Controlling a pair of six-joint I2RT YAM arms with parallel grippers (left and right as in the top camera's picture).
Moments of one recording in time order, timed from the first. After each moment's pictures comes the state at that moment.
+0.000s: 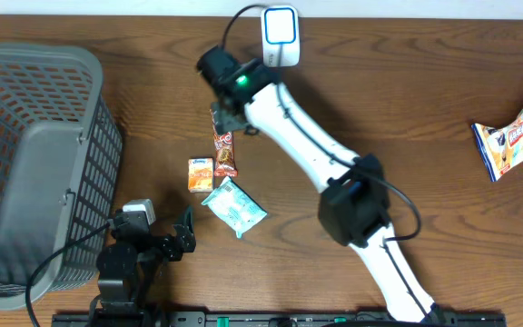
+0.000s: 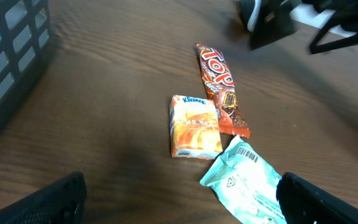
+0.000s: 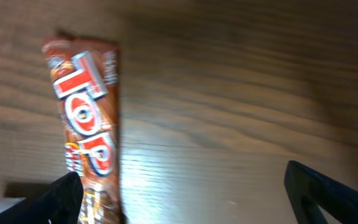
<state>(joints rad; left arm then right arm) -0.05 0.07 0.14 -0.52 0.13 -0.28 0.73 2.47 2.37 -1.22 0.23 0.54</state>
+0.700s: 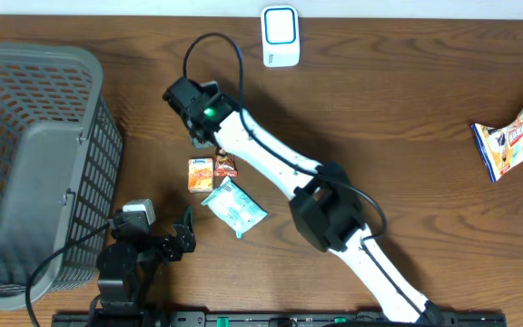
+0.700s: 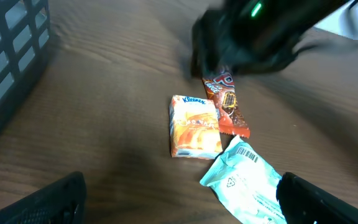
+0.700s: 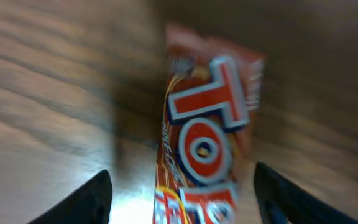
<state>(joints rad) -0.05 0.07 0.14 -0.53 0.13 -0.28 0.83 2.61 2.37 -1.01 0.26 0.52</state>
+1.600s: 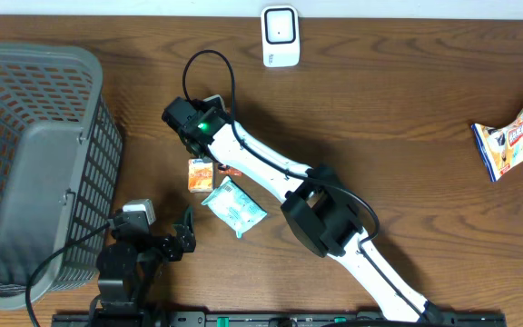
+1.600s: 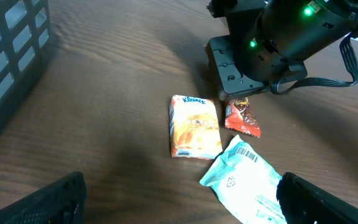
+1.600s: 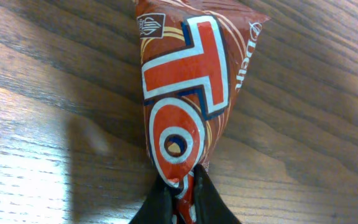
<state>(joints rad) -0.05 0.07 0.14 -0.53 0.13 -0.28 0.87 2.59 2.27 -1.04 0.43 0.52</state>
